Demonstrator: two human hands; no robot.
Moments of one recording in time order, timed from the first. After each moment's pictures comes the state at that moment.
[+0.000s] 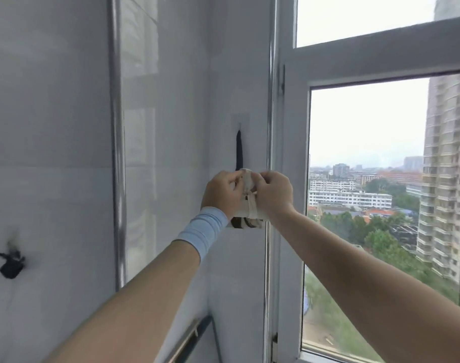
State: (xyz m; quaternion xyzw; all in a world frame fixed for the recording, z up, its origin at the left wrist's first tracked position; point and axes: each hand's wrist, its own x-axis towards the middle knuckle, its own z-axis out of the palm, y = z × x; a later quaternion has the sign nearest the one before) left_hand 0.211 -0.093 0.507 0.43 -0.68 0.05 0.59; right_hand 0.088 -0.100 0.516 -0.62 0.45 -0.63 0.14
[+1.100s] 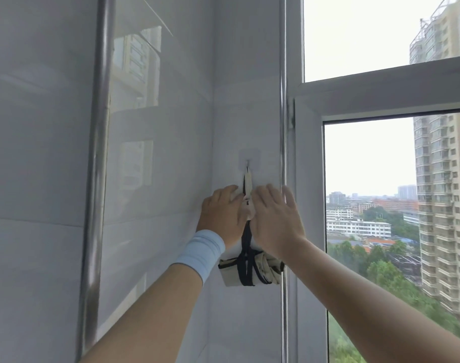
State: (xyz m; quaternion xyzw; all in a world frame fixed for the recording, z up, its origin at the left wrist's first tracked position) left_hand 0.246 -0.196 0.554 0.48 -0.72 0.30 0.39; right_hand 0.090 -0.195 0.548 -0.69 0.45 -0.35 -0.44
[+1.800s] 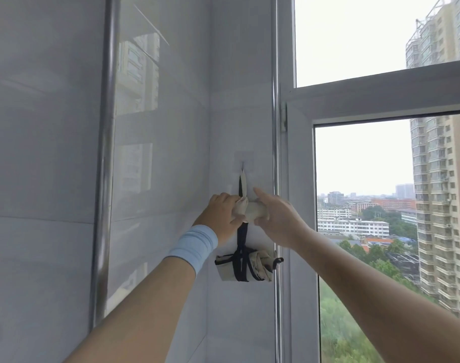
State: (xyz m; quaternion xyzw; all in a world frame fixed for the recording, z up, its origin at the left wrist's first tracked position) left_hand 0.250 -0.179 0.559 0.46 -0.78 0.17 0.39; right_hand 0.066 -0.162 0.562 -0.79 0.44 -0.41 -0.09
